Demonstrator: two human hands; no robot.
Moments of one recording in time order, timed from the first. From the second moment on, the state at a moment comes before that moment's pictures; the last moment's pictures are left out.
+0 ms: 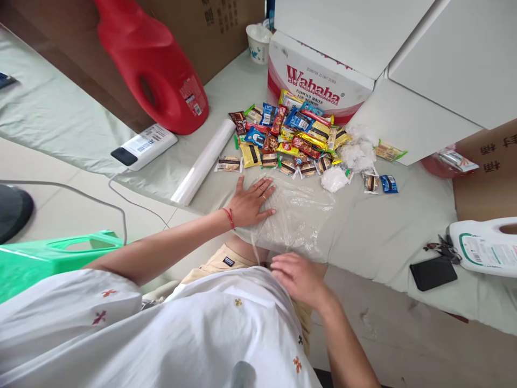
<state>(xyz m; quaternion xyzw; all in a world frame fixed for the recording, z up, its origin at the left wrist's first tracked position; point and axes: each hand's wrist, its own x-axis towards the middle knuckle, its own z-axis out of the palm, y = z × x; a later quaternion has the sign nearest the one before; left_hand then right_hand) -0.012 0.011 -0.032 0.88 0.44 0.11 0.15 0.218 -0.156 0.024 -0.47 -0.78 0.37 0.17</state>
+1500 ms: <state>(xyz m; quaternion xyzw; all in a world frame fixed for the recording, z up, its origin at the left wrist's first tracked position) -0.018 0.011 -0.029 0.88 0.43 0.12 0.16 0.198 0.112 0.015 -0.65 -0.76 0.05 0.00</state>
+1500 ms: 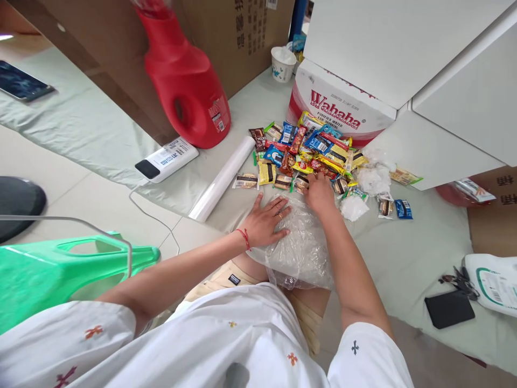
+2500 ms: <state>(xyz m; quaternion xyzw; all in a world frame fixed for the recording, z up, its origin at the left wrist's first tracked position) -0.015 0.012 -0.027 0.87 0.45 0.11 0.17 0.199 -0.054 0.058 -0.78 -0.58 0.19 0.13</state>
